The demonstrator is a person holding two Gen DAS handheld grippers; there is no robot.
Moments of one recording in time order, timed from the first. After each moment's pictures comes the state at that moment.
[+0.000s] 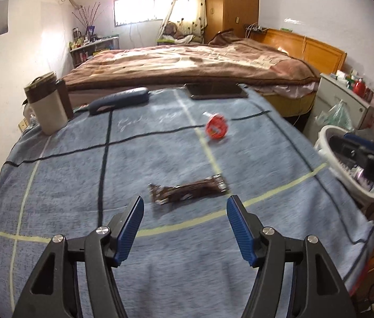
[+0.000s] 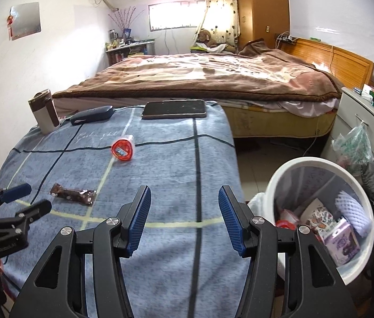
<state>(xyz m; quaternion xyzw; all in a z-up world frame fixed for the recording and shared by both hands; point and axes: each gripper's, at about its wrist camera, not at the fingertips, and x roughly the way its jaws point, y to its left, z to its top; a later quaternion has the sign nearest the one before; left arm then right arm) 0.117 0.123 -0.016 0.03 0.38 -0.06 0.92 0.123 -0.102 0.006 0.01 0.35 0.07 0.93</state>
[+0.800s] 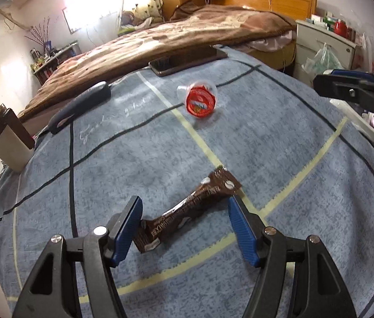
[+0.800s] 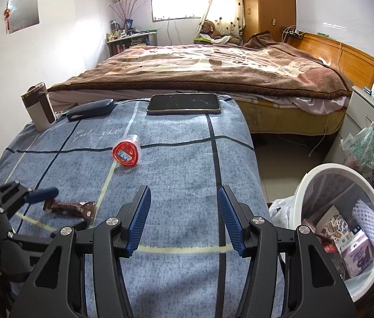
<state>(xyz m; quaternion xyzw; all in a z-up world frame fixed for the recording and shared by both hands) 0.169 0.097 -0.051 0.15 0.42 -0.13 0.89 0.155 -0.078 -0.002 0.00 0.37 0.07 0.93</state>
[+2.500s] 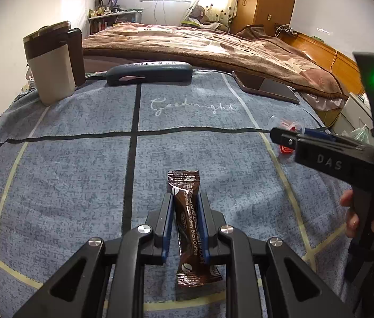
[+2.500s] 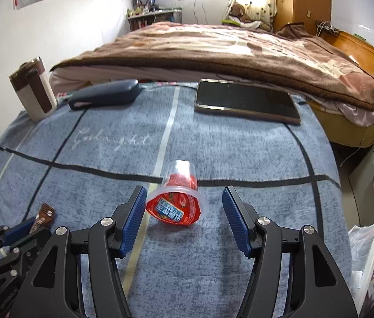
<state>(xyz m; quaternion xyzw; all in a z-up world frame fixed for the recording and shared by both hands) 0.191 0.186 -0.057 -0.05 0.42 -0.04 0.90 0.246 0.002 -0.039 -0.03 0.43 0.13 0.90</state>
